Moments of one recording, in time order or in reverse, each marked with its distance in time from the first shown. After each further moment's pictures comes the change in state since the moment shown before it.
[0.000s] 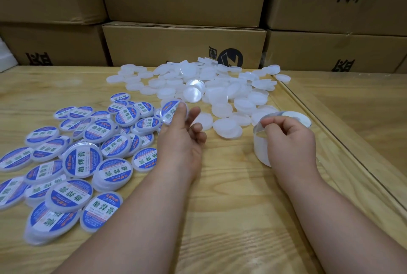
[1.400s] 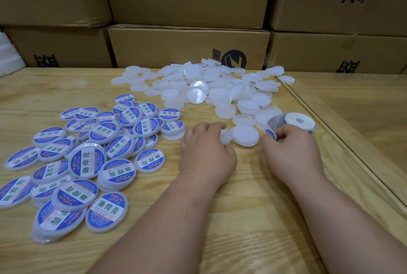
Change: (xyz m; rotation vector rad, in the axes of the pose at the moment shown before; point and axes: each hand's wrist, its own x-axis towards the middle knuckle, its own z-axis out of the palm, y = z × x) left_hand -0.011 -0.028 -0.009 1.750 -0.179 0.483; right_hand -0.002 -0.005 -0.006 -0.552 -0.095 0.012
